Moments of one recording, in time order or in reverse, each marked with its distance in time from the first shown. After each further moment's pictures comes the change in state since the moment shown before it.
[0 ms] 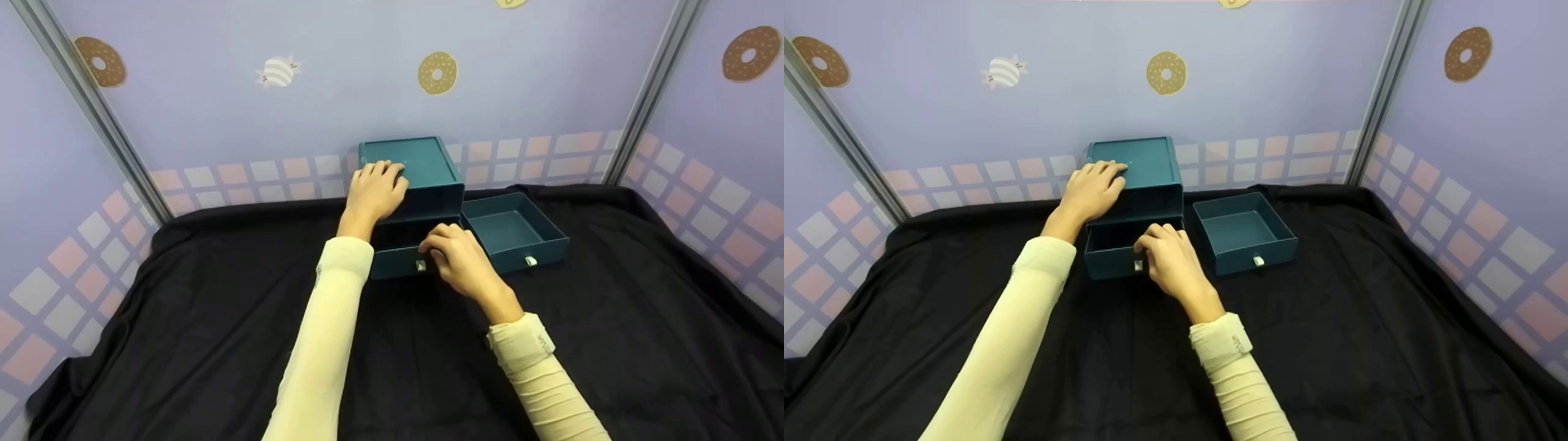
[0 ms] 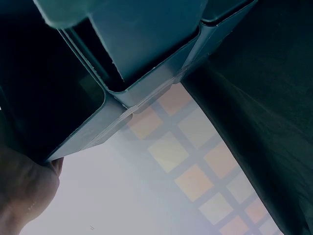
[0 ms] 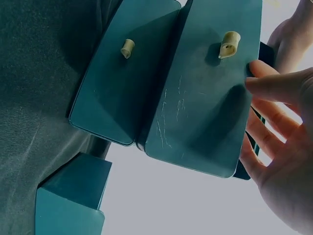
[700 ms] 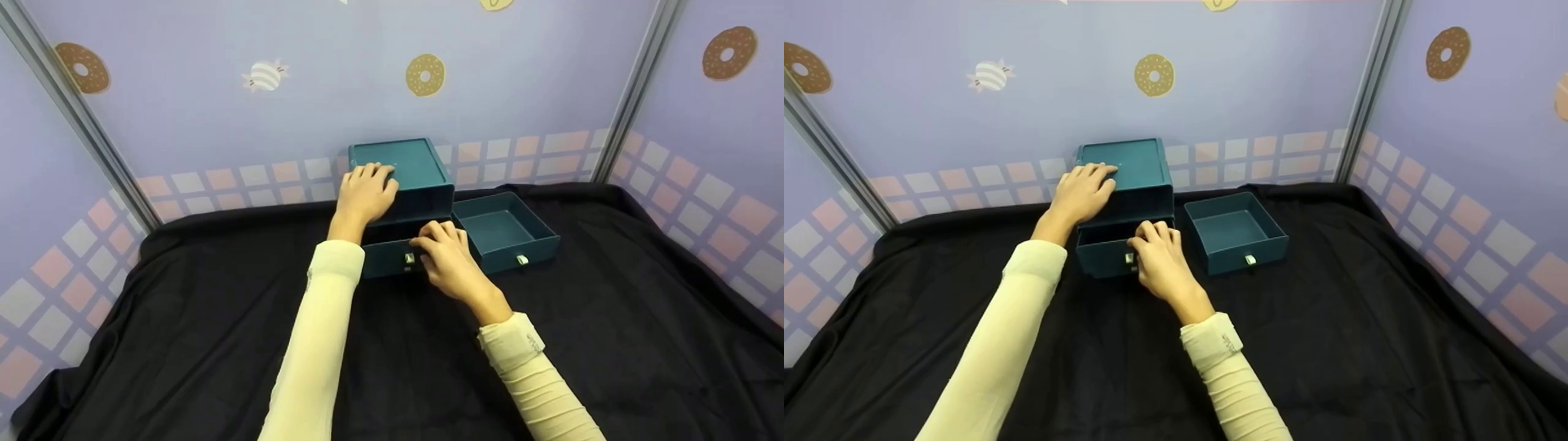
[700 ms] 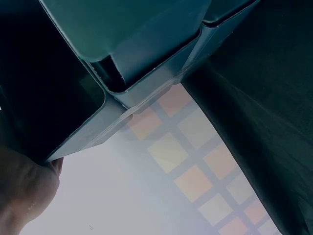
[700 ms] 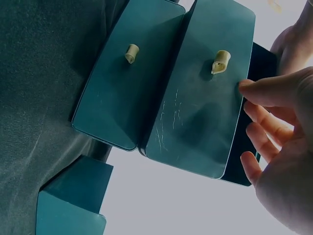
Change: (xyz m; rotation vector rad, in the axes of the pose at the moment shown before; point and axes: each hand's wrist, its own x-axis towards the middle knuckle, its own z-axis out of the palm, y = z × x) left_hand 0.002 0.002 0.000 -0.019 0.012 0.008; right_hand -0.002 0.000 0.002 -0.034 -0.015 0.024
